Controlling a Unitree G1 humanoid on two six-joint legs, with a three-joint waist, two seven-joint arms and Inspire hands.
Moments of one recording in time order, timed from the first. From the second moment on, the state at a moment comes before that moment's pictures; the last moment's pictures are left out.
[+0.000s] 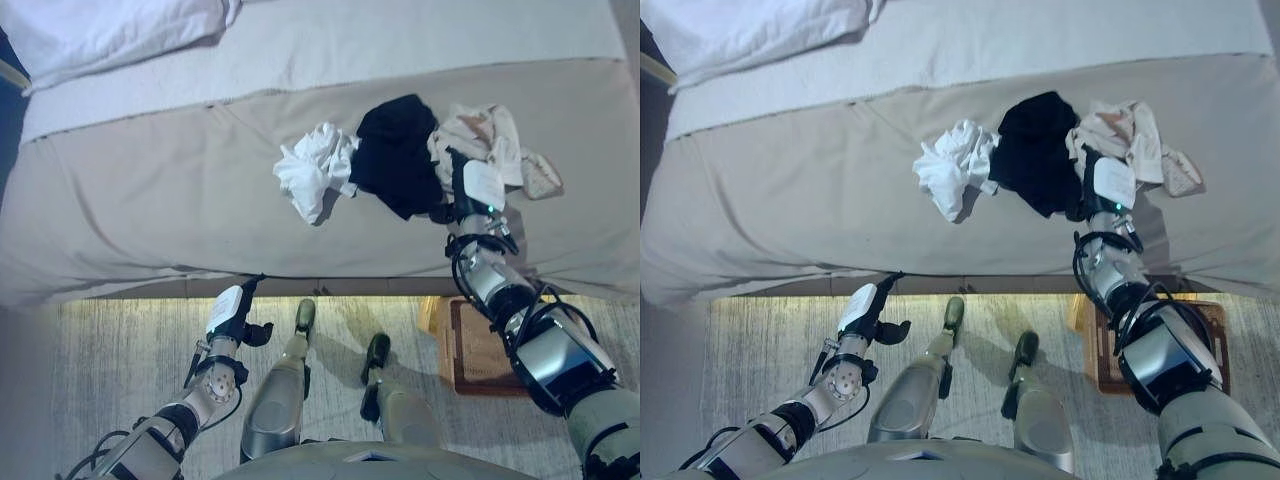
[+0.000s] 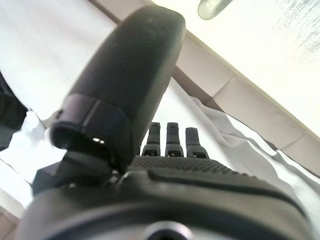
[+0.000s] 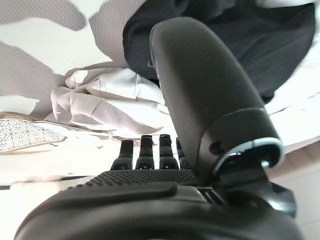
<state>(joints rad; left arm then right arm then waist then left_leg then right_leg) -0.27 0.37 -0.62 1.02 0.21 -0.43 0.58 -0.84 -0.56 0.57 1.02 -0.27 0.03 -0.65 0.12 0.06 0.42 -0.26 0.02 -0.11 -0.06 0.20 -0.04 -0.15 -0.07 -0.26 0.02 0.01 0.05</state>
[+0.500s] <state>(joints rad) -0.36 0.43 -0.63 0.89 0.20 -0.44 0.67 -1.00 -0.60 0.55 1.04 -0.19 0.14 -0.76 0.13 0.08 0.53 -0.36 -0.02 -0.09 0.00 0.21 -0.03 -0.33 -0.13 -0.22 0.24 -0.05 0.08</state>
